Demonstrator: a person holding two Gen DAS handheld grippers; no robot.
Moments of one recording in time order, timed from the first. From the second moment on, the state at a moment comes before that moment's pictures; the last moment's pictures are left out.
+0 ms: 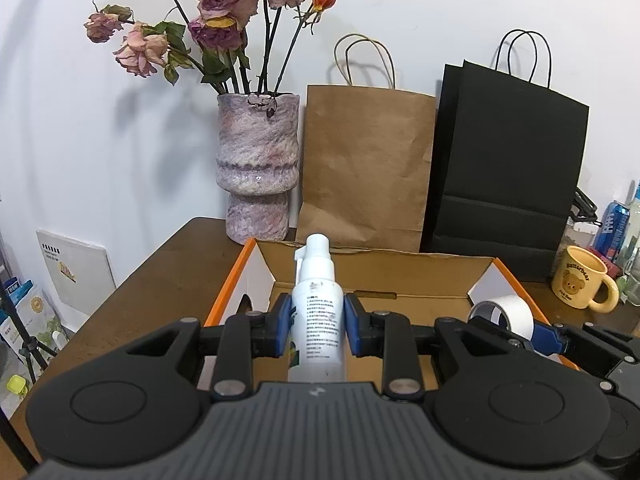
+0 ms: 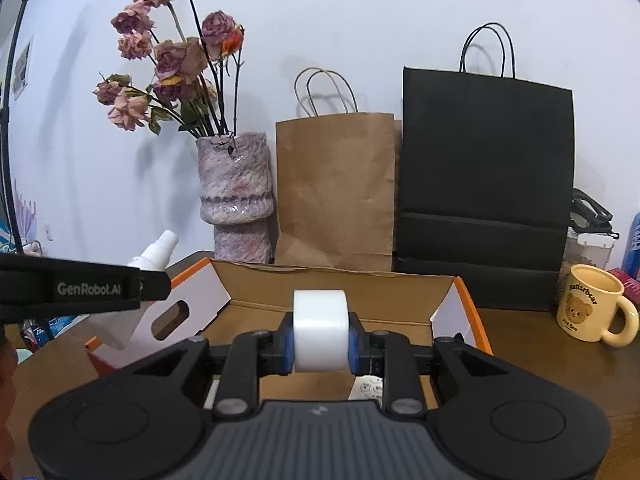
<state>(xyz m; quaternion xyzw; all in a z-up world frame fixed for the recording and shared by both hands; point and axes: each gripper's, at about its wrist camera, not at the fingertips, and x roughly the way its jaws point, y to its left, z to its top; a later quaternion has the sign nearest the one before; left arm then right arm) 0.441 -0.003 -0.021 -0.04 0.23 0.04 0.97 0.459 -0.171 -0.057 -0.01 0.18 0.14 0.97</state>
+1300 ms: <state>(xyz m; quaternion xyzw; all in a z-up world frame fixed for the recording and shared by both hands) 0.487 -0.004 -0.039 0.02 0.24 0.07 0.97 0.508 -0.165 -0.076 -0.06 0.23 0.10 0.97</state>
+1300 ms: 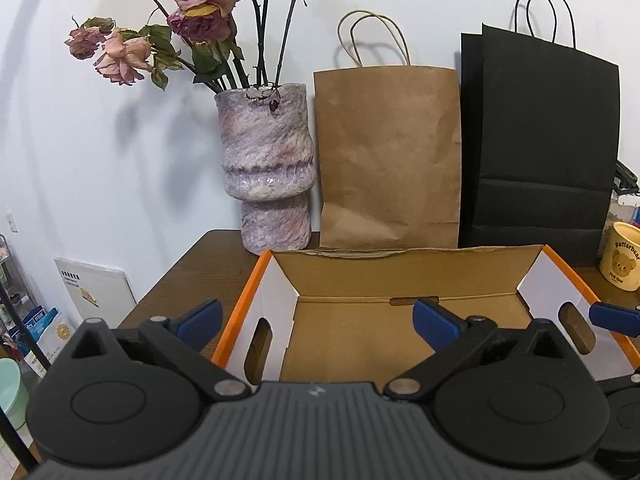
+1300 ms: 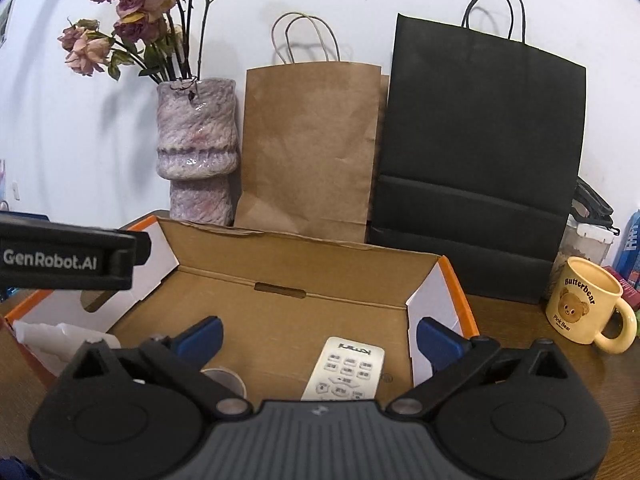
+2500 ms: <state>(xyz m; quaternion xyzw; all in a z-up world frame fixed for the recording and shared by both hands) 0.433 0.002 -0.024 0.00 0.22 0.05 0.97 0.454 -0.183 -0.066 -0.05 0.21 0.09 0.97</state>
